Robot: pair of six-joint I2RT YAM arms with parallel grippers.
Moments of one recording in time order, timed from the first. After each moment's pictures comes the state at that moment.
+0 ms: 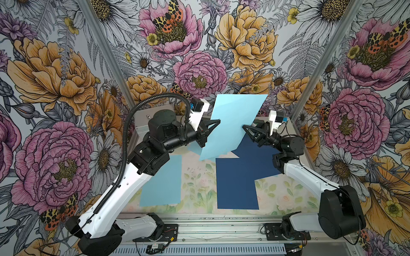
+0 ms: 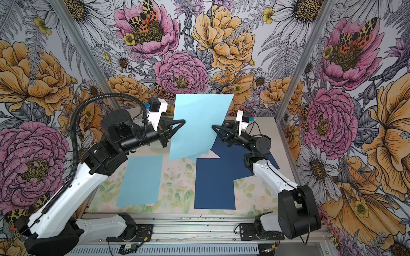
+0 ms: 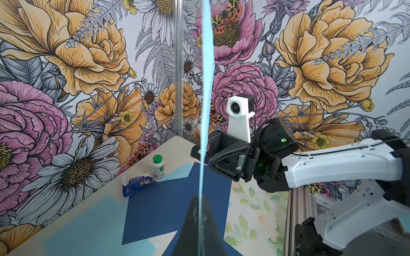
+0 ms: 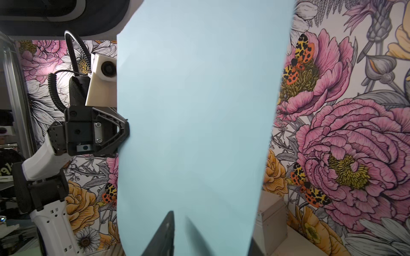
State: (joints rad) left arm -0.67 1.19 1.54 -0.44 0.34 -0.07; right arm 0.24 1.35 0.84 1.19 -0.90 0.70
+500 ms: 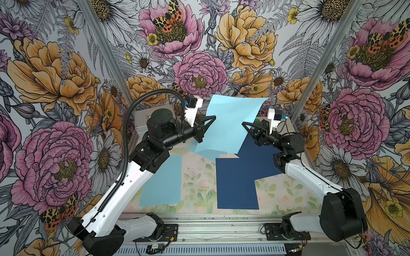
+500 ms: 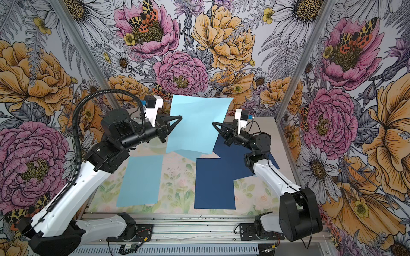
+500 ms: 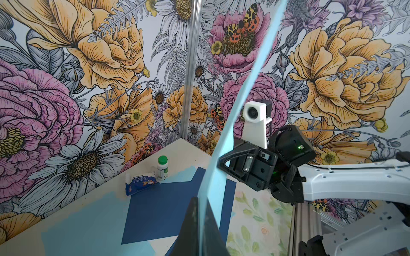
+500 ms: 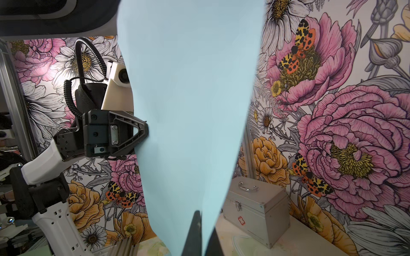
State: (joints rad) left arm -0.58 1.19 1.48 -0.35 0.36 -0.16; right arm 0.24 1.32 0.88 1.00 -0.91 0.65
